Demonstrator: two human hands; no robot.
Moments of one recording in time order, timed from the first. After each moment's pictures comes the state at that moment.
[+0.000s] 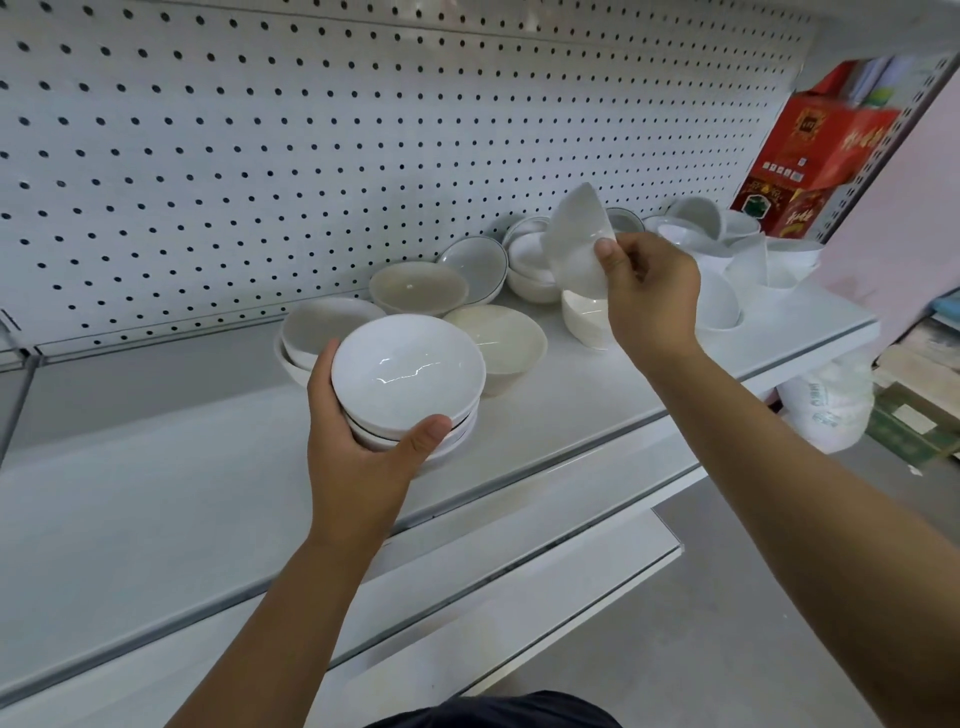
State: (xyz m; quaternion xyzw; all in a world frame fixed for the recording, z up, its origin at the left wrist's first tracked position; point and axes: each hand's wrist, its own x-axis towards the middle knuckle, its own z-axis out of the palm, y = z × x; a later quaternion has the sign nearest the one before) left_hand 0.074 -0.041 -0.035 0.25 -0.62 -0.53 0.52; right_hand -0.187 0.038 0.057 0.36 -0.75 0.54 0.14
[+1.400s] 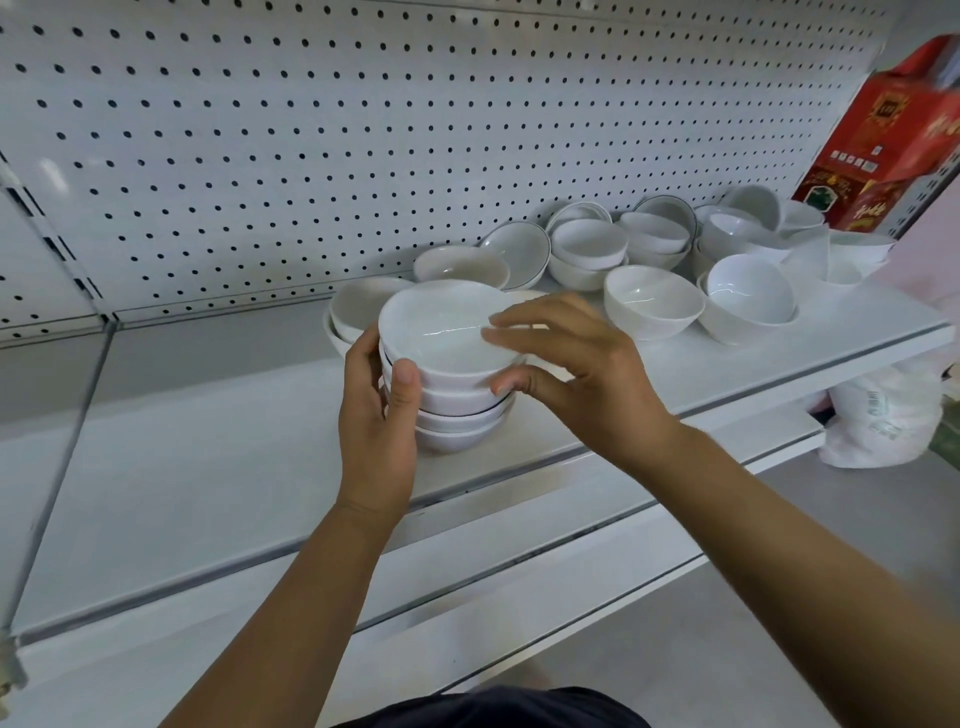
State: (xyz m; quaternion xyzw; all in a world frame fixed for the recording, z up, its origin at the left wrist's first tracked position) left_hand 0.079 -0.046 -0.031 0.26 -0.60 -0.55 0.52; right_hand -0.093 0.048 0.023 0.70 -0.55 0.43 0.15
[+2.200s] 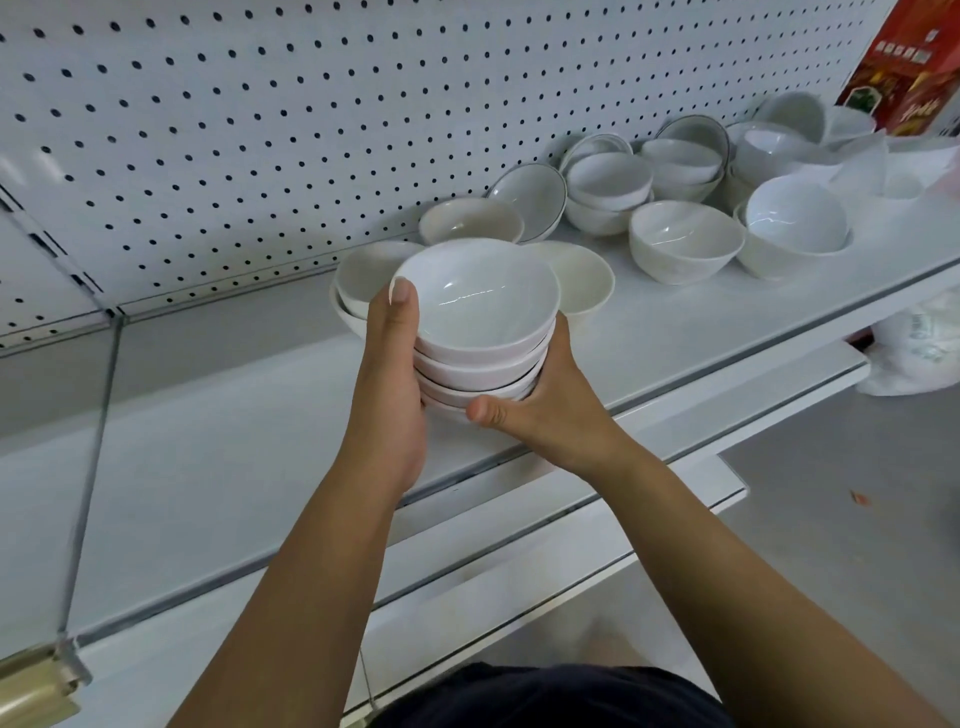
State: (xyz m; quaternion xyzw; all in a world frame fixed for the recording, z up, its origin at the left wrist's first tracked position) left_hand 0.082 -0.056 -0.002 0.27 -0.53 -0.70 0.40; right_hand -0.041 0.031 -0.029 0.45 -0.60 0.60 -0.29
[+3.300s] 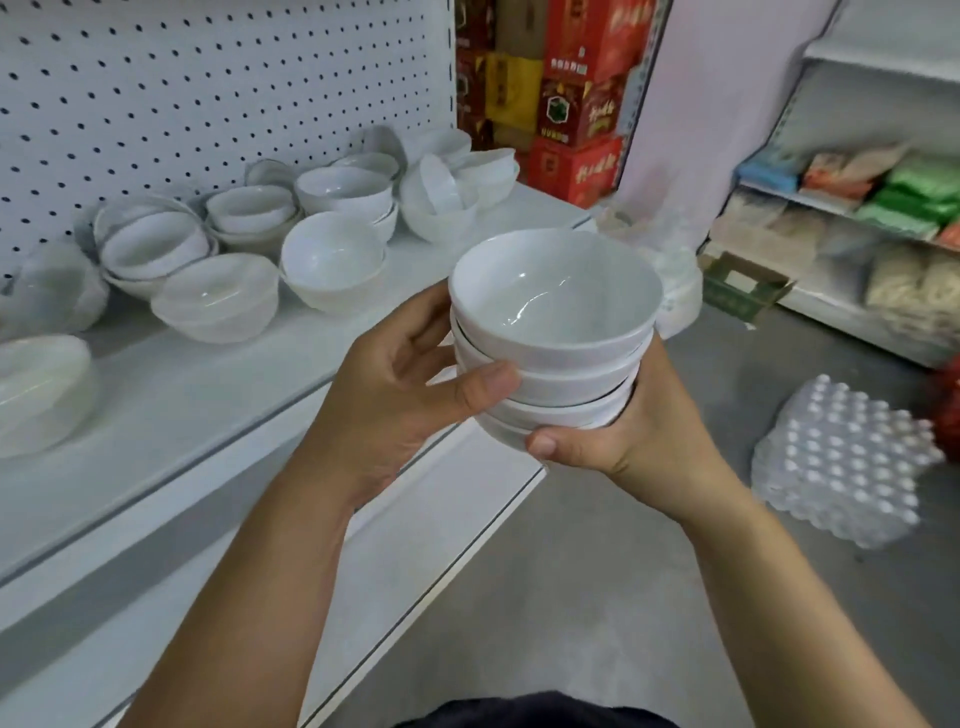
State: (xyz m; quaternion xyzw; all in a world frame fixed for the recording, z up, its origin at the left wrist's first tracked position) left_hand -0.217 0.229 0.048 0.02 -0.67 -0.73 0.14; right_hand -0.325 0.418 0.024 0.34 -0.67 0.64 -0.13
